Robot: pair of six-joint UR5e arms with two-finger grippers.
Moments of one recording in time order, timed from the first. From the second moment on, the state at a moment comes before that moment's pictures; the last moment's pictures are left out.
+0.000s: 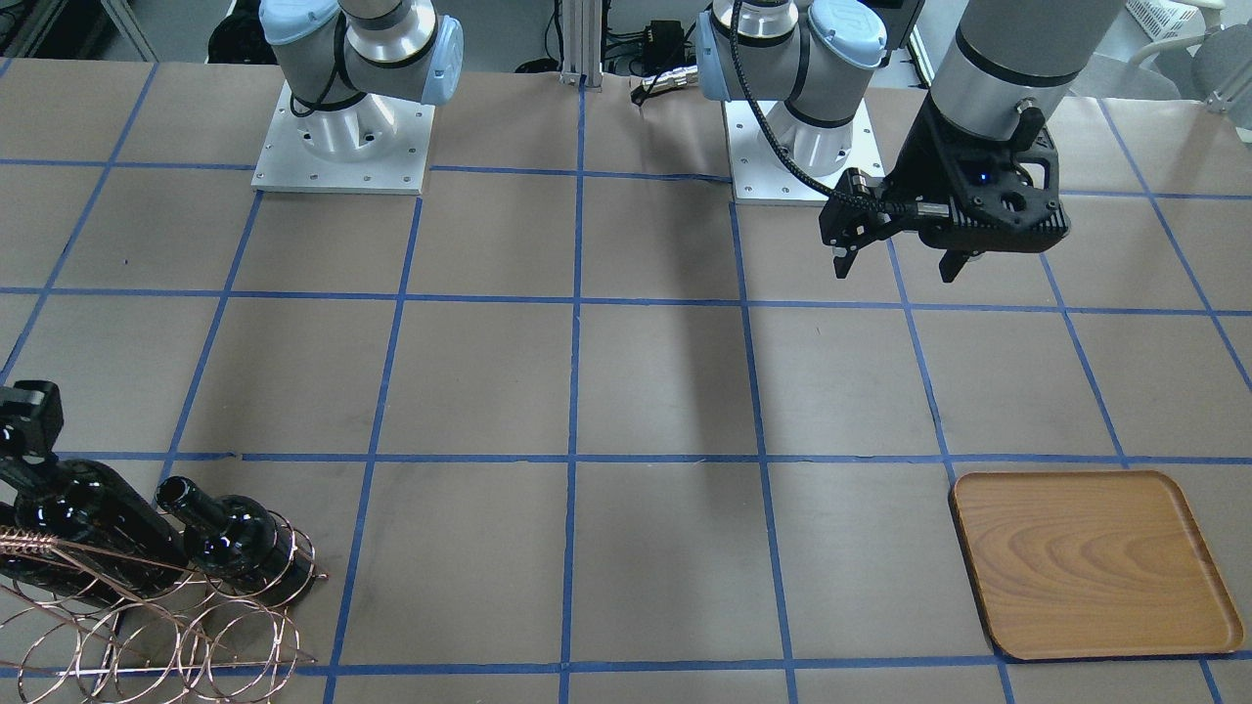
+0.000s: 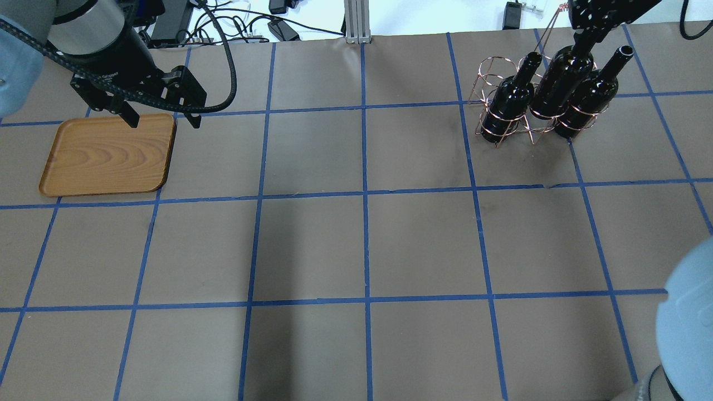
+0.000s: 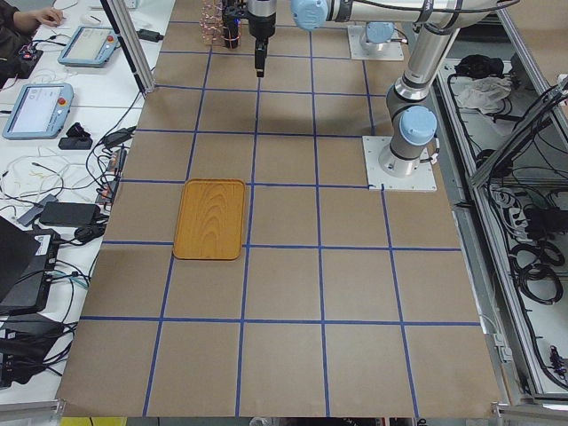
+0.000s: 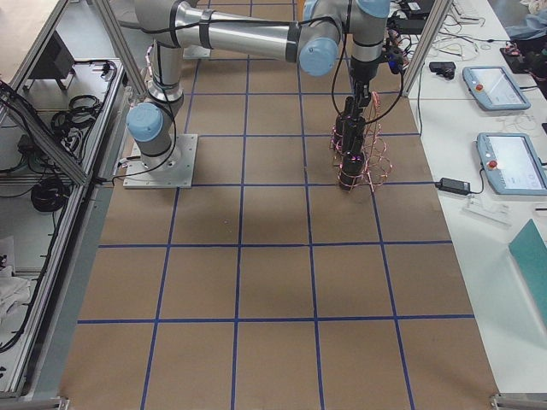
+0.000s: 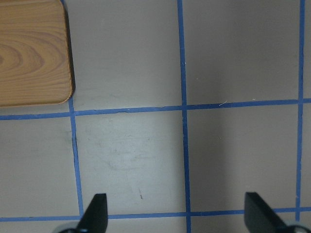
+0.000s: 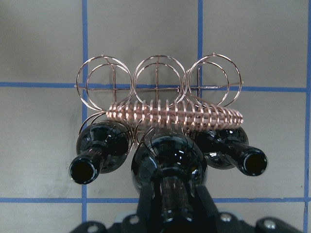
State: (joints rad) left arm -1.52 -1.58 -1.54 -1.55 1.60 0.09; right arm 1.34 -1.25 1.20 -1.66 -1.58 -0.26
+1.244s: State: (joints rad) left arm -1.50 -1.58 -1.54 -1.55 1.59 0.10; right arm 1.70 -1.43 1.46 -1.60 -1.57 0.29
